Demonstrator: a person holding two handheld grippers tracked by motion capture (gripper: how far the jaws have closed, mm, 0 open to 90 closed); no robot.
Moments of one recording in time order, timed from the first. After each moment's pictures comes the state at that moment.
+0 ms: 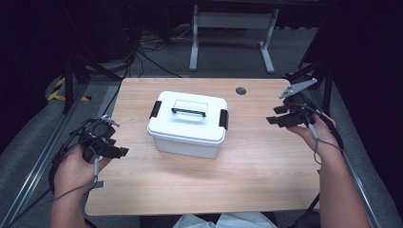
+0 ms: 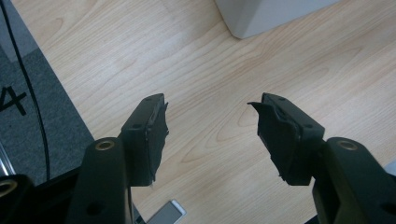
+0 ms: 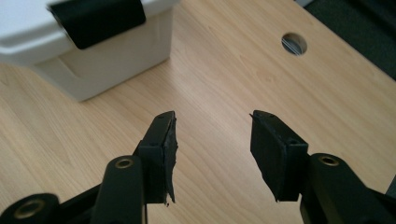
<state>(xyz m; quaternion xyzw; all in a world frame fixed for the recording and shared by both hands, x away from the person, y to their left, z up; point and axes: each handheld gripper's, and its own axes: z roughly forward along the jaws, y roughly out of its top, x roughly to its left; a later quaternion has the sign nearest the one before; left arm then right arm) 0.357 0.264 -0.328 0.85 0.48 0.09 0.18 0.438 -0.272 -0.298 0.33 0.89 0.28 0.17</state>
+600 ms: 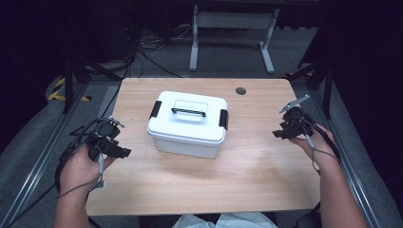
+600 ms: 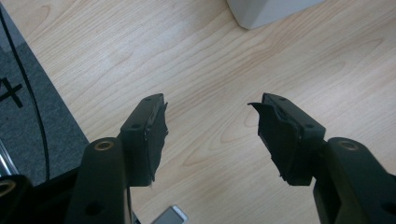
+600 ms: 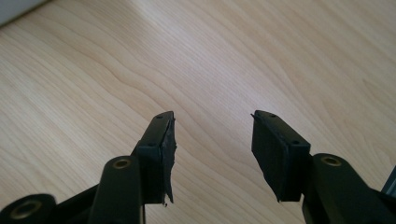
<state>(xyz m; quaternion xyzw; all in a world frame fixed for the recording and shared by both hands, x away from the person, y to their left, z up) 0.371 0.262 -0.345 0.86 0.48 0.08 0.16 0.455 -0.298 -0.368 0.38 0.89 0.19 0.14</state>
